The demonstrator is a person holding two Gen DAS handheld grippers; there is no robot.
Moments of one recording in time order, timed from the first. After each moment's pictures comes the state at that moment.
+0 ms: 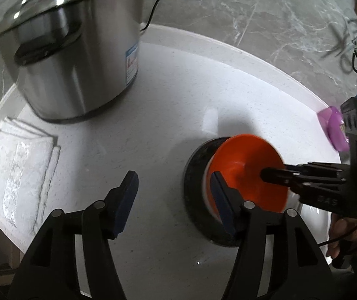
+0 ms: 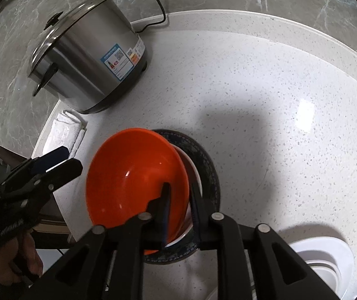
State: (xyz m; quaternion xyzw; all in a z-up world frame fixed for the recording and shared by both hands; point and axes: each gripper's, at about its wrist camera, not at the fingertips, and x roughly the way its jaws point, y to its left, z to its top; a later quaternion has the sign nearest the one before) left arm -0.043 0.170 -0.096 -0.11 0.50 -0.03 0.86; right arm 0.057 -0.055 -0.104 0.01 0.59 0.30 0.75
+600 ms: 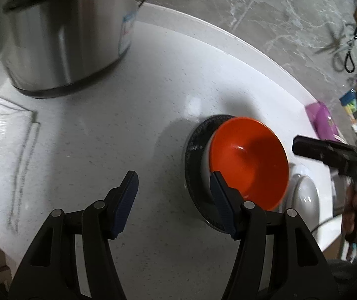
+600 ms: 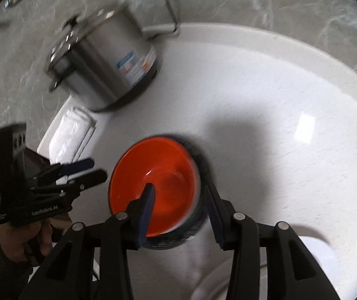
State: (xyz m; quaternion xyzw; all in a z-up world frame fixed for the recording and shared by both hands) left arm -0.044 0.189 -0.136 -0.15 0.53 -0.09 0.83; right arm 0.058 -0.084 -0.076 0.00 0.57 0.30 0.76
